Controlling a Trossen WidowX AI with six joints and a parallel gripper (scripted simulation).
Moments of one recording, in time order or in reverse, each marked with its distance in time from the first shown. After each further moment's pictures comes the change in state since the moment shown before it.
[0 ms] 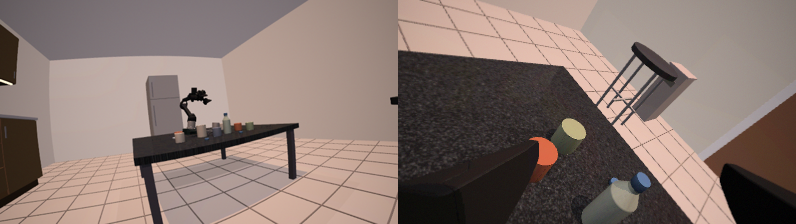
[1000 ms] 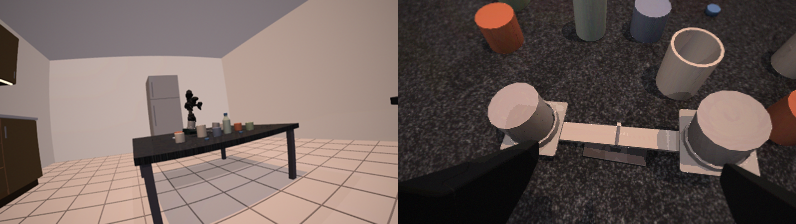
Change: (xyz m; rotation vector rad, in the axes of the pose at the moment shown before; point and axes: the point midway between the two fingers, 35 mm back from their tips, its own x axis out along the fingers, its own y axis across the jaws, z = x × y) arm -0.094 0.011 -0.116 0.701 0.667 -0.249
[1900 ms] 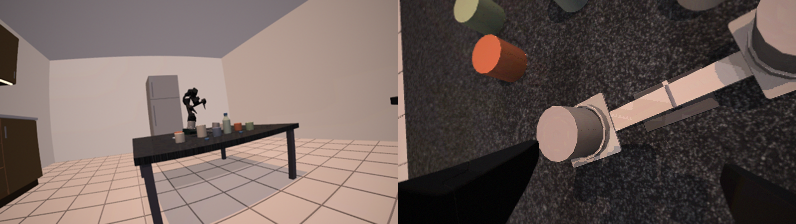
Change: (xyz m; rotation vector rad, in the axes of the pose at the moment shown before) arm 0.038 0.020 0.021 0.611 0.303 0.025
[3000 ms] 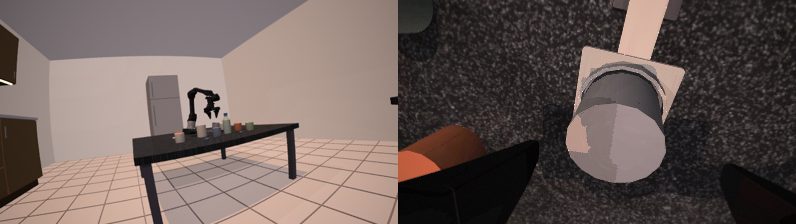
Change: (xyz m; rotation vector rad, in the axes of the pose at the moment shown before) arm 0.111 0.085 -0.029 0.904 0.204 -0.447
